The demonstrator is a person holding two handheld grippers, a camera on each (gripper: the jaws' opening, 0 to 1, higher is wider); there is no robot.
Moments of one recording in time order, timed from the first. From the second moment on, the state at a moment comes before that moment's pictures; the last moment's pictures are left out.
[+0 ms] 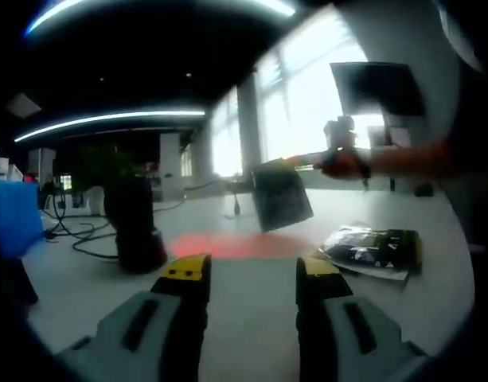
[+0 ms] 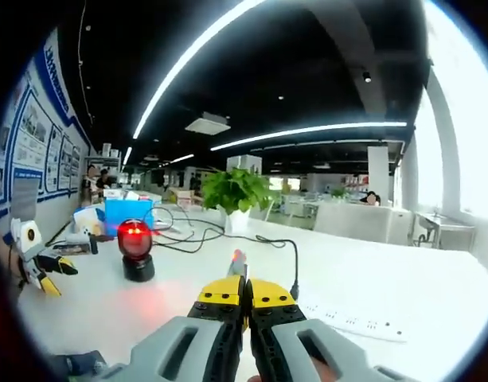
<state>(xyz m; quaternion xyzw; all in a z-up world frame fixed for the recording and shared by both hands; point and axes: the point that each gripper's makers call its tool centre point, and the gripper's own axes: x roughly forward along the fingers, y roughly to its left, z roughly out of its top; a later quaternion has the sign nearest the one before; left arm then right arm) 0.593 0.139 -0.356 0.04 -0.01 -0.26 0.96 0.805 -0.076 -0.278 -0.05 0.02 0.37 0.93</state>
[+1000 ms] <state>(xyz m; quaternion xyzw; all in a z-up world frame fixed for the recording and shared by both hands) 0.596 0.141 -0.361 0.06 -0.01 -0.25 0.97 0.862 -0.062 -0.357 -0.16 0.11 0.41 0.89</state>
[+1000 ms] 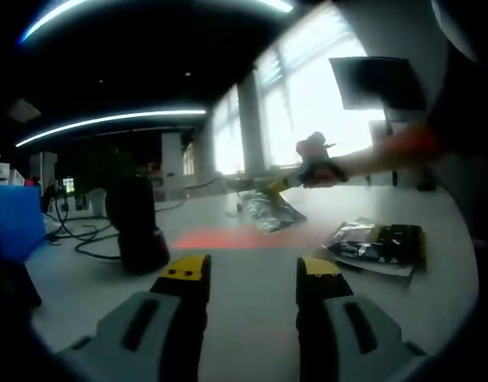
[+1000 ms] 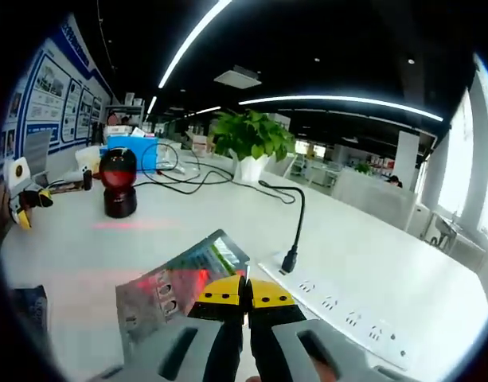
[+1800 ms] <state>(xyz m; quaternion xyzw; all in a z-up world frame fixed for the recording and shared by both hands) 0.596 0.141 -0.362 0.05 0.00 -0.25 0.97 0.881 -0.059 -0.399 -0.22 0.13 0.42 0.87</state>
